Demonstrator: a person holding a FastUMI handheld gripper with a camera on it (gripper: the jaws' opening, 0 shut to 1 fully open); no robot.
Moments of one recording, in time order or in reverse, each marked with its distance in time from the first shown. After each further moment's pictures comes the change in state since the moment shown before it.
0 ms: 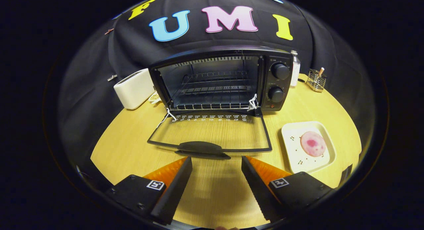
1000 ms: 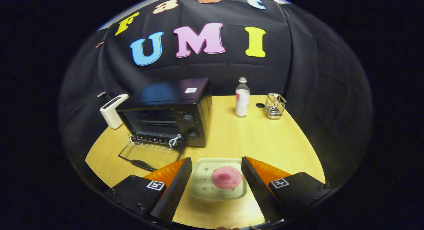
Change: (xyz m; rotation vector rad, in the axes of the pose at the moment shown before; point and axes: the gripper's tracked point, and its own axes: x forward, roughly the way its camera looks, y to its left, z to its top) arm -0.060 -0.227 0.096 0.001 -0.089 -0.103
